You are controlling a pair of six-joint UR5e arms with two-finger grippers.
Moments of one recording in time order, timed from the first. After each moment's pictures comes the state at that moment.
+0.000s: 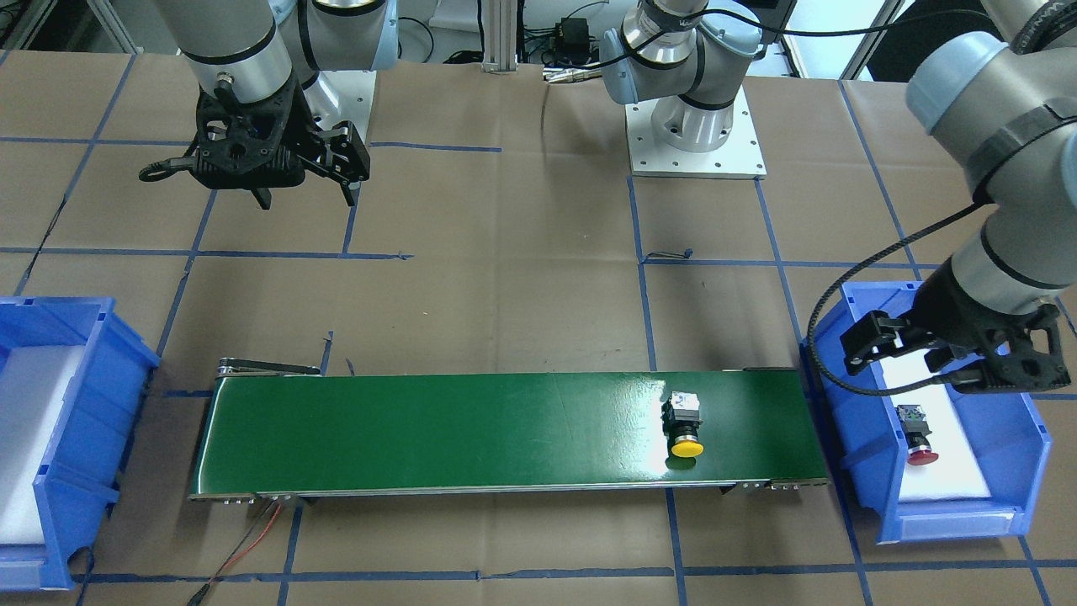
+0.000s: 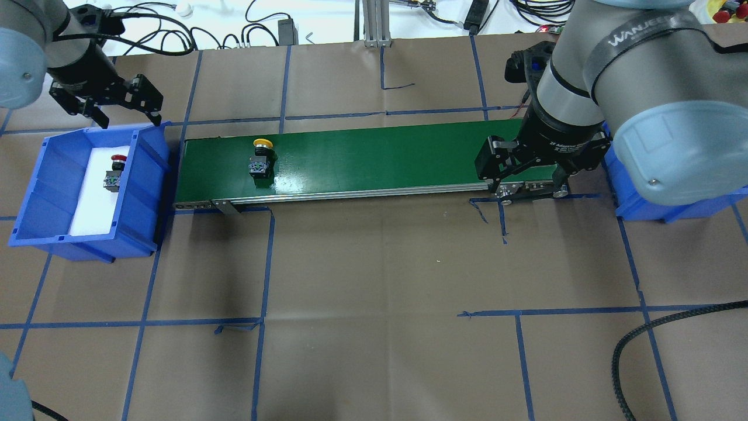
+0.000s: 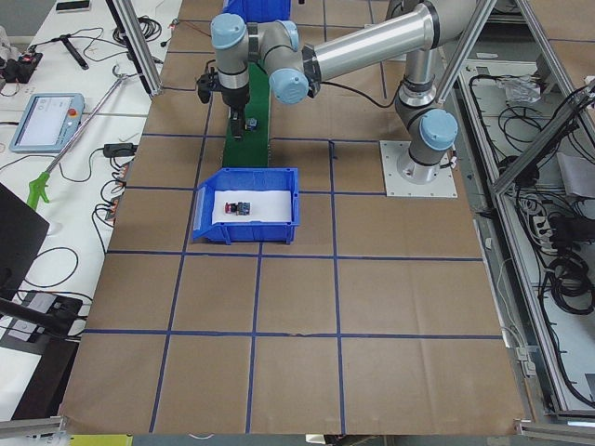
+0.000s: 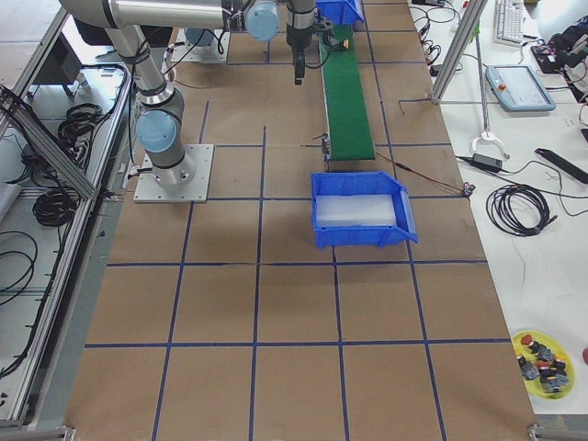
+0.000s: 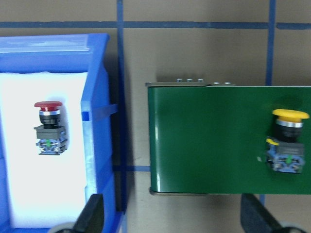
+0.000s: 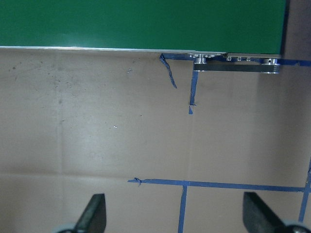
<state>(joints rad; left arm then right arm) -1.24 -1.84 -1.52 -1.32 1.60 0.32 1.64 -1.65 1.75 -1.65 -1.54 0.01</state>
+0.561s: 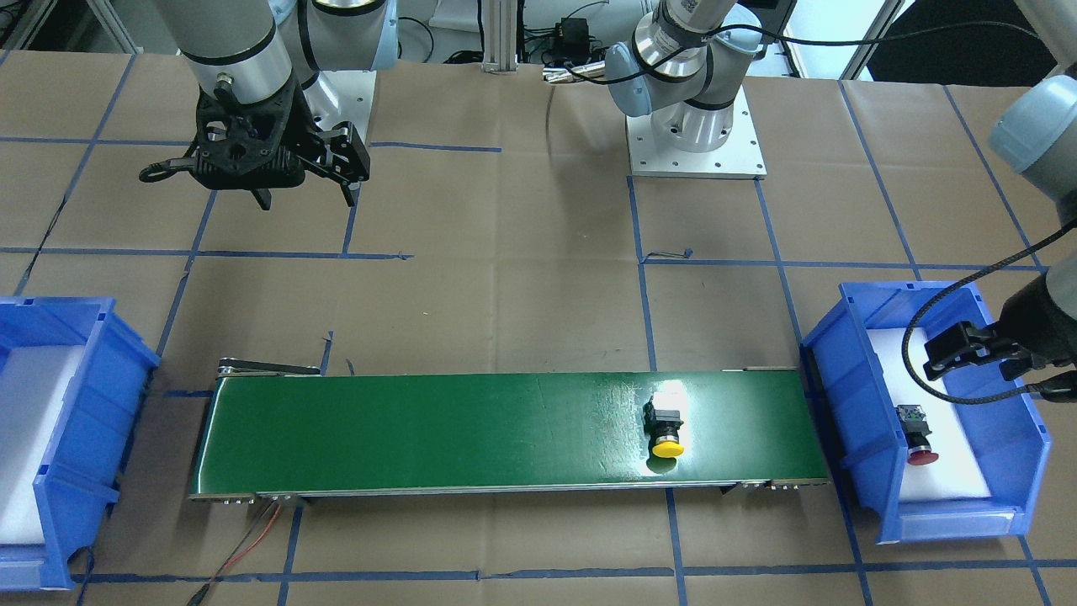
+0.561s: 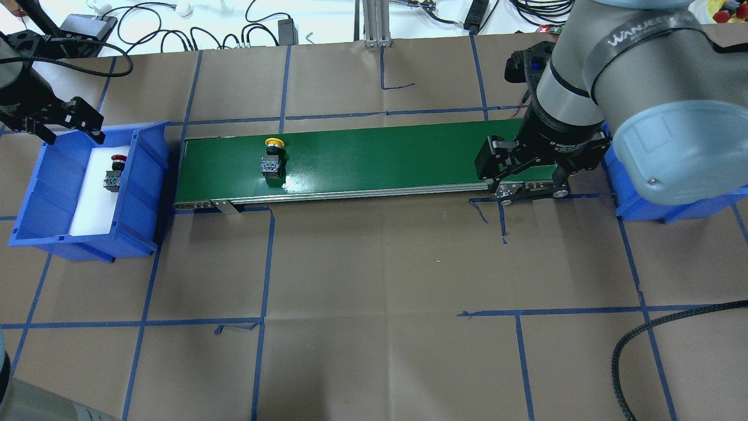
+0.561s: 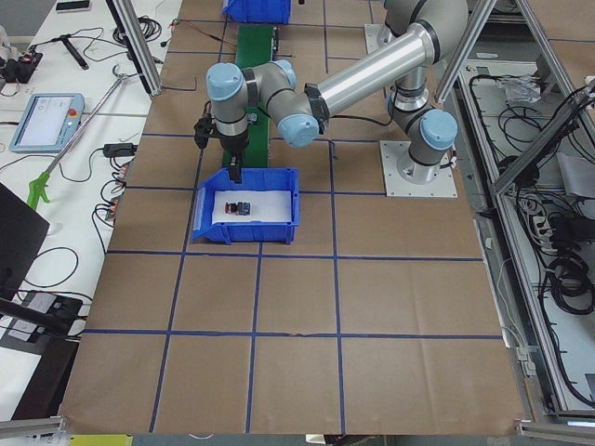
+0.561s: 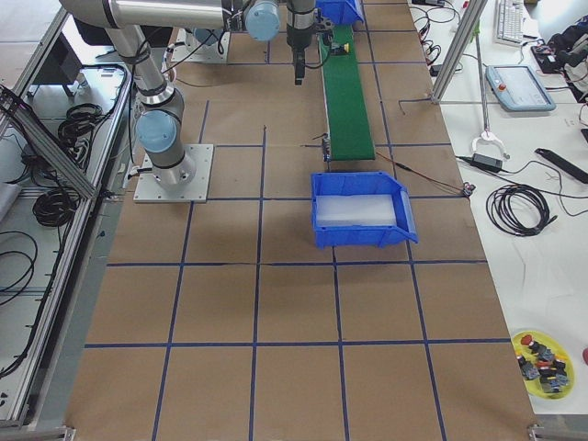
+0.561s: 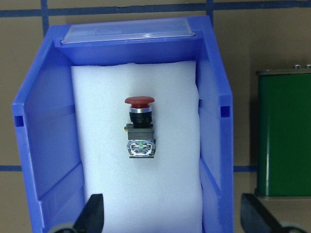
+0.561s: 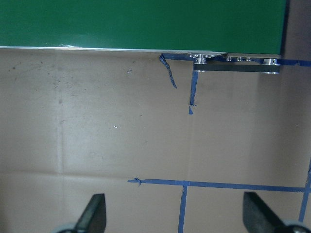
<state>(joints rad) -1.08 -1.90 -1.52 -1.25 1.61 0.51 1.64 -1.65 1.75 -1.65 -1.54 0.01</state>
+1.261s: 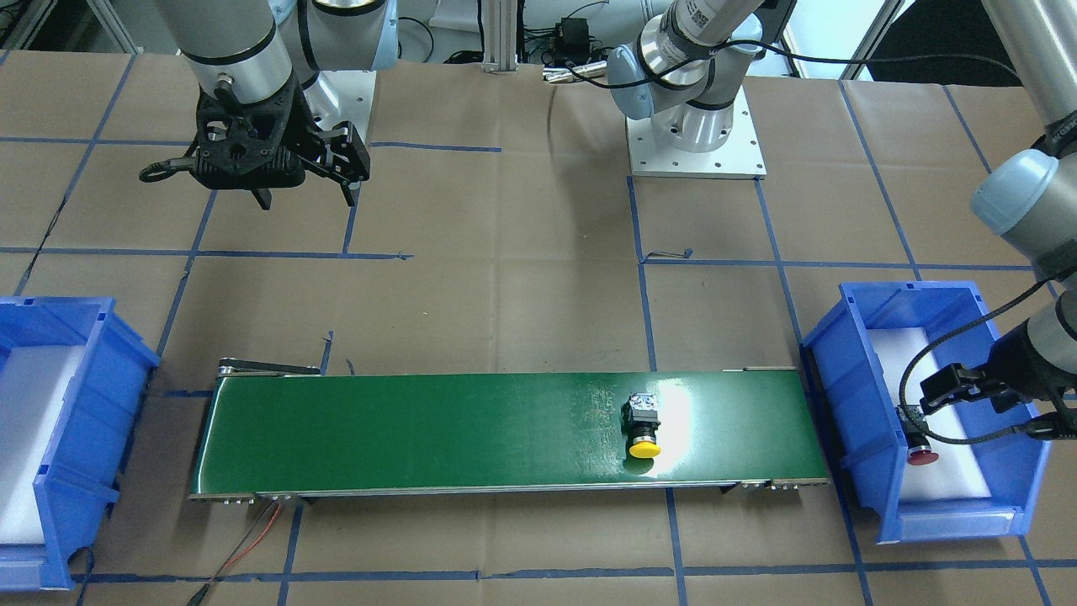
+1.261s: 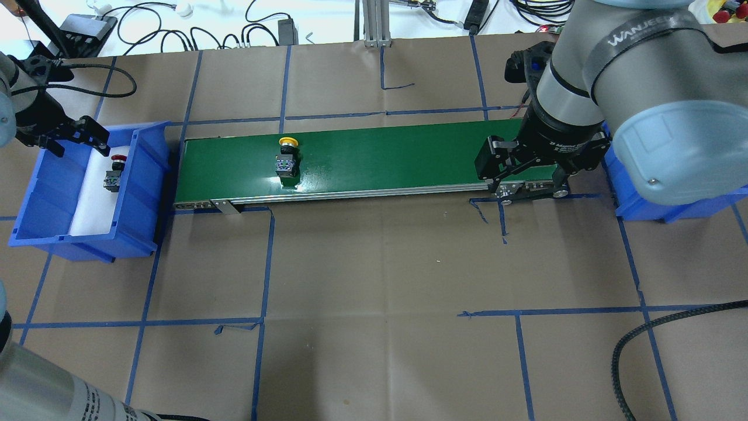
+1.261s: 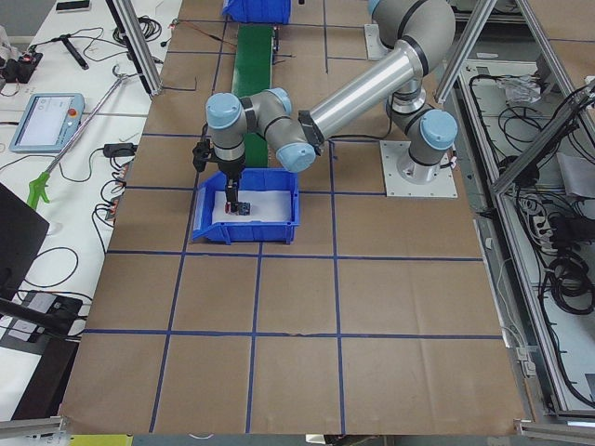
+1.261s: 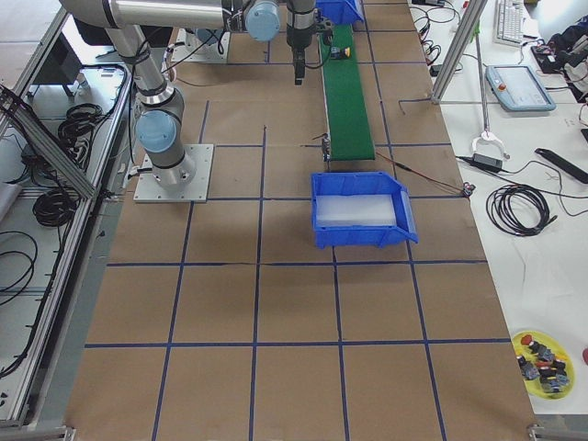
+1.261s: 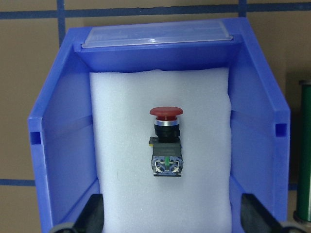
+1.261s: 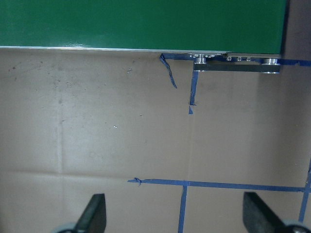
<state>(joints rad) -1.05 -2.01 -1.57 -1.08 1.60 0.52 1.64 -1.65 1.75 -1.65 -1.54 0.01</state>
